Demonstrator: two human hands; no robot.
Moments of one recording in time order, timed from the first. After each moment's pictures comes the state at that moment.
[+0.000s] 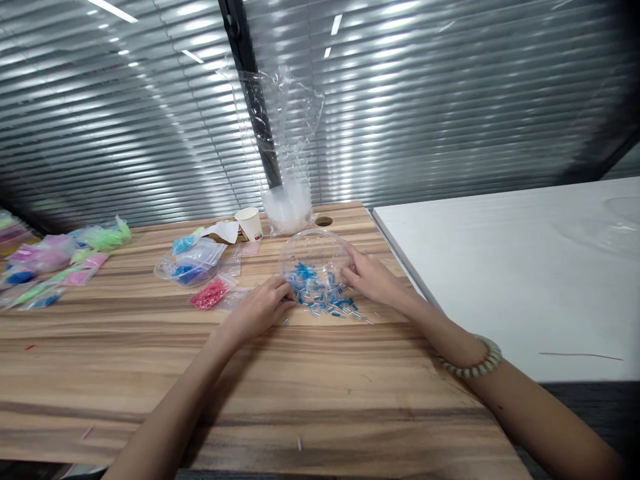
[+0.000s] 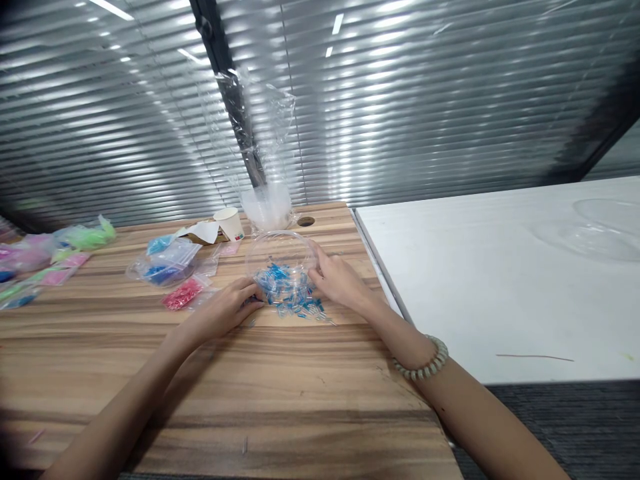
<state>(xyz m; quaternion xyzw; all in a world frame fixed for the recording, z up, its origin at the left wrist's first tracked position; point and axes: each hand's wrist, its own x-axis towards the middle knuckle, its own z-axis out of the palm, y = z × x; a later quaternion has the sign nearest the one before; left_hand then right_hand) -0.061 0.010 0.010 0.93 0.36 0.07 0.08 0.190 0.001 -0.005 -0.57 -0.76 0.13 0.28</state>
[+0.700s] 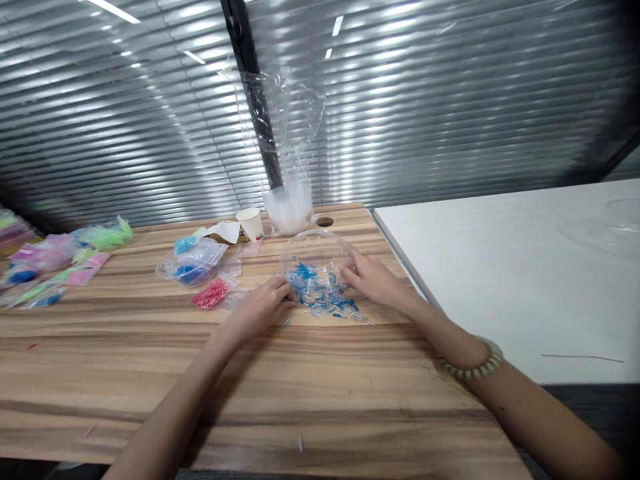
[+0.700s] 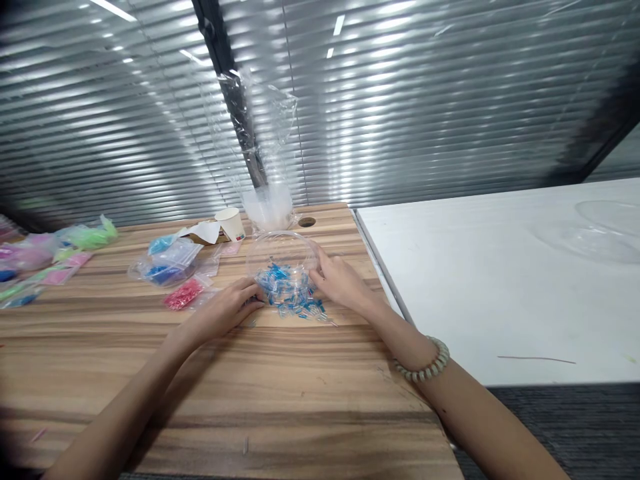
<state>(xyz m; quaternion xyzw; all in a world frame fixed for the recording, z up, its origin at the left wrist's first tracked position) -0.063 0.011 0.009 0.92 0.37 0.07 0.08 0.191 0.001 -0.005 -0.57 -0.76 0.13 0.28</state>
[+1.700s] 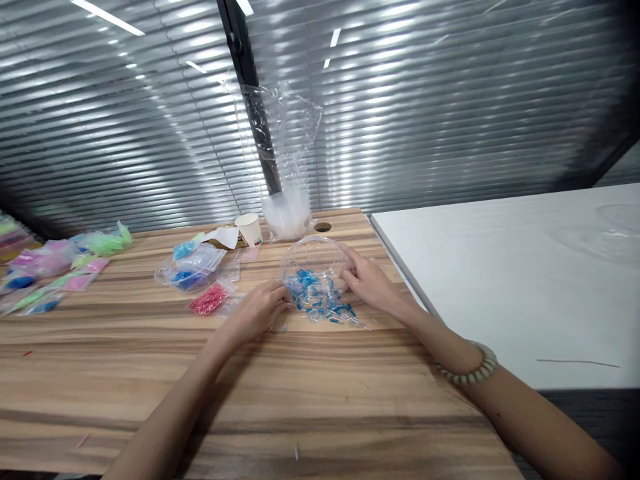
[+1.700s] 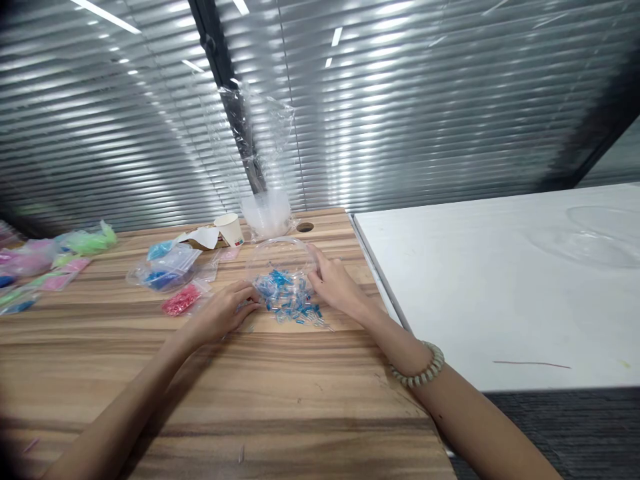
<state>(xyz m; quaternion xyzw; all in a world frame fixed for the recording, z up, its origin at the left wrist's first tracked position) -0.065 0.017 0.005 0.93 0.36 0.10 0.05 0.188 0.003 -0.006 -0.56 -0.73 0.14 0.36</state>
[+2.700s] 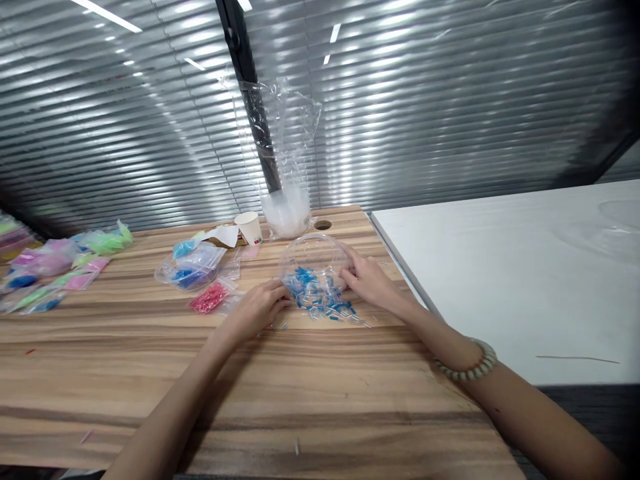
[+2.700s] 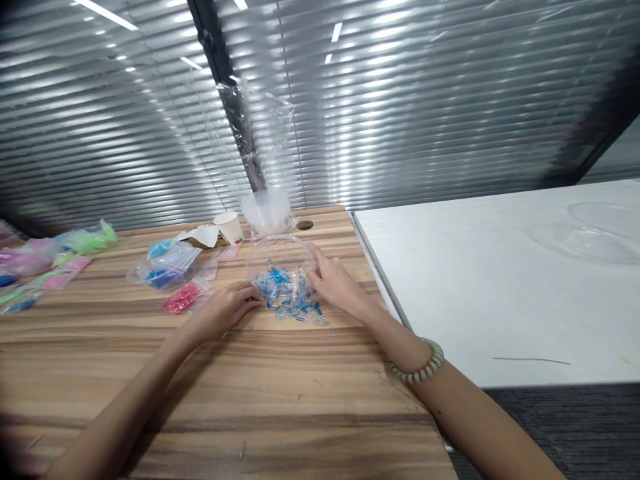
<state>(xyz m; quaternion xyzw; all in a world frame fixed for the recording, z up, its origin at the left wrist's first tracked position) -0.065 0.016 0.009 0.93 0.36 0.08 0.05 0.187 0.003 -0.008 -0.55 -0.73 0.18 0.36</state>
